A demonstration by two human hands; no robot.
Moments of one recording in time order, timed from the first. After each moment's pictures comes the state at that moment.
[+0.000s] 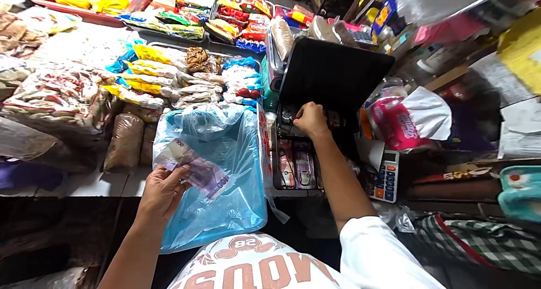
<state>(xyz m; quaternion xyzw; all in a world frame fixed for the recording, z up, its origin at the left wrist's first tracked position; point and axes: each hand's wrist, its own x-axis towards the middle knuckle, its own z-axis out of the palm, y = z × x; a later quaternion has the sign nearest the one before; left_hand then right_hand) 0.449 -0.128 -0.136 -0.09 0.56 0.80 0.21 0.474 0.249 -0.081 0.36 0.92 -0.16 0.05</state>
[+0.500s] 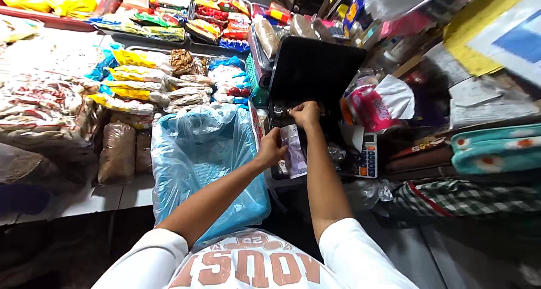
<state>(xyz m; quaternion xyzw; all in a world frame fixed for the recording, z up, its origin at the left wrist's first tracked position) 0.468 0.083 -0.150 0.35 0.68 0.53 0.36 0.493 0.244 -0.083 0.47 0.84 -0.27 -0.07</state>
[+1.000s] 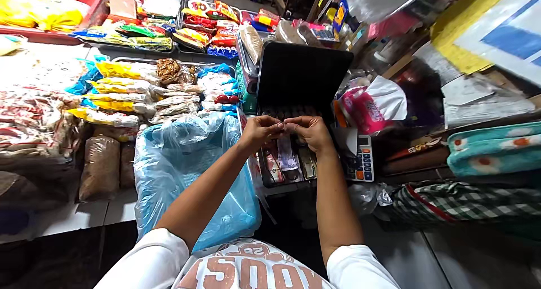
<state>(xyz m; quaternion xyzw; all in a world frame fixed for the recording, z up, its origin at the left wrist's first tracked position) 0.427 0.113 -0.119 0.24 0.48 0.71 0.45 0.559 0.245 -0.075 0.26 0.74 -0.59 -0.19</state>
